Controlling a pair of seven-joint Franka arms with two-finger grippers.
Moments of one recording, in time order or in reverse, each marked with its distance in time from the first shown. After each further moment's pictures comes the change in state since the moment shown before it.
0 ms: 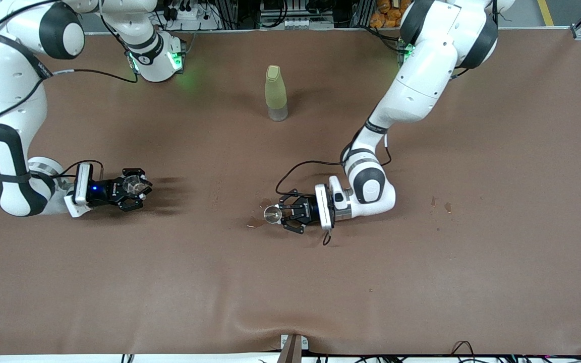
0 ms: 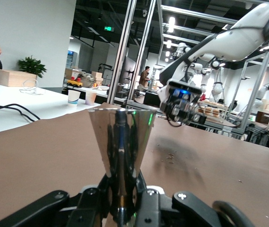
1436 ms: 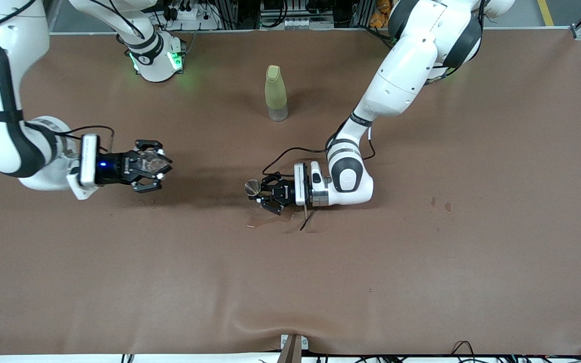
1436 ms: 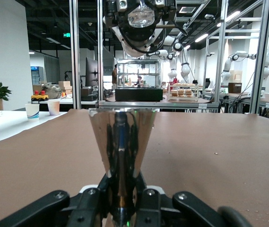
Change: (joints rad) left arm -0.080 0.032 0.001 0.002 0.039 -0.060 0.221; right arm 0.270 -0.428 -0.008 -0.290 0.228 0.238 0.379
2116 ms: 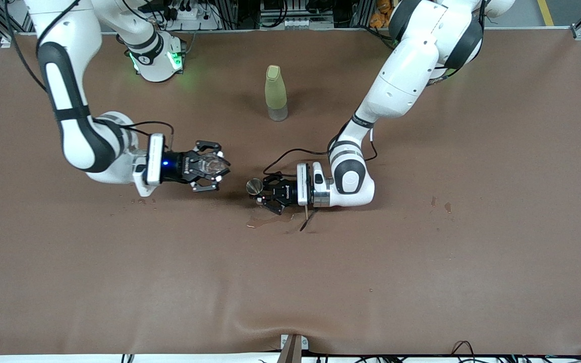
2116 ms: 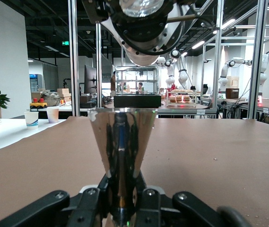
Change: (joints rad) left arm 0.006 0.002 0.002 0.000 -0.011 -0.034 0.015; right arm 0.261 0.000 0.029 -0.041 0.301 0.238 -0.003
